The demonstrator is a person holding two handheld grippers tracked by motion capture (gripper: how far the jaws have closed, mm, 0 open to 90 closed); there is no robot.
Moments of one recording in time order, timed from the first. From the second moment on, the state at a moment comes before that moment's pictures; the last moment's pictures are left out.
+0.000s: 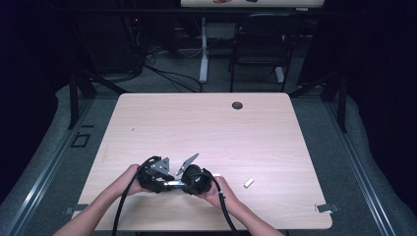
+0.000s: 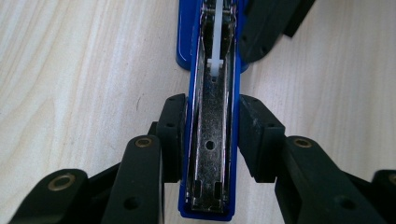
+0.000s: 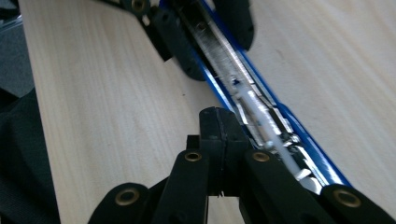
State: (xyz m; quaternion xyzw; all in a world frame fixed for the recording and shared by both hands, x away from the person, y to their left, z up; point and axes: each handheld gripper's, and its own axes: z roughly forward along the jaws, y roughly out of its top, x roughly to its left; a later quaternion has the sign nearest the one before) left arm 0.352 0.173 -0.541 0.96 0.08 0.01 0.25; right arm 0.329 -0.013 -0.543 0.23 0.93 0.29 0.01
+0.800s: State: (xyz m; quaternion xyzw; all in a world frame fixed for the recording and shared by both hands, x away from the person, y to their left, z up) left arm 0.354 0.177 -0.549 0.96 0.06 0.01 0.27; right arm 0.358 -0.087 -0.527 0.32 0.91 0.26 0.07
